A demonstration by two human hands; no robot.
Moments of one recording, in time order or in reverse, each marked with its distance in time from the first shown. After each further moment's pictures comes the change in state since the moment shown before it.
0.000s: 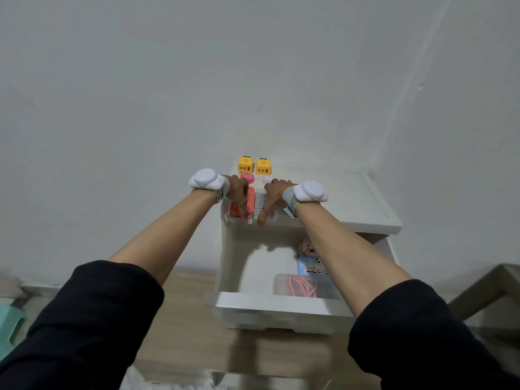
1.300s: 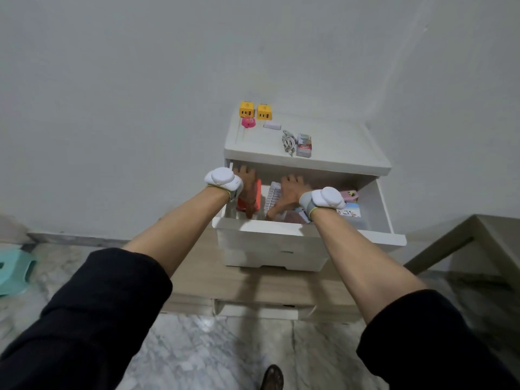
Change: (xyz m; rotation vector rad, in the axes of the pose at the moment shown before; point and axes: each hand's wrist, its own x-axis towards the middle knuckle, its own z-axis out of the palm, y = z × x) left_hand -0.072 0.028 0.117 0.061 0.052 0.062; right_hand -0.106 -0.005 0.106 0.110 -0.035 0.080
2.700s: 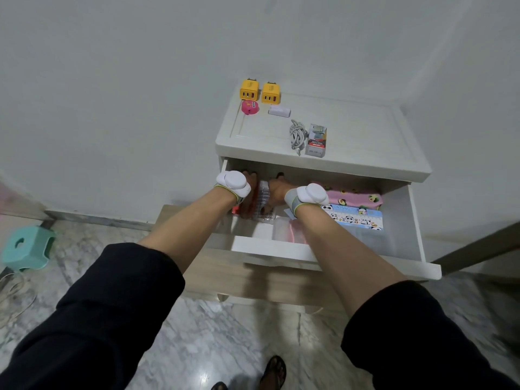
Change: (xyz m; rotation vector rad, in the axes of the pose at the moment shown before) left_hand 0.137 -0.016 0.056 0.206 -0.268 -0.067; right_hand 0.110 -0.008 0.033 0.127 -0.186 -0.086
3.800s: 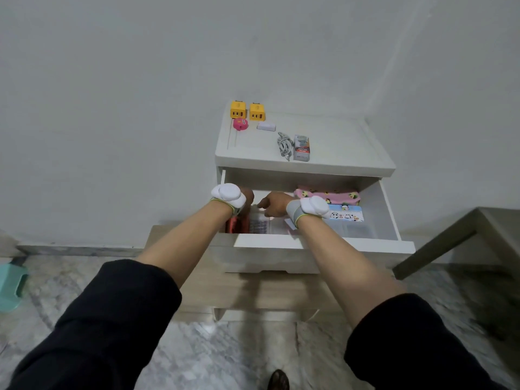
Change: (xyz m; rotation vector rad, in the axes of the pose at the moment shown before) left_hand -0.054 -0.007 0.009 -0.037 0.108 0.166; right_hand -0.060 -0.009 0.001 0.037 -0.063 0.026
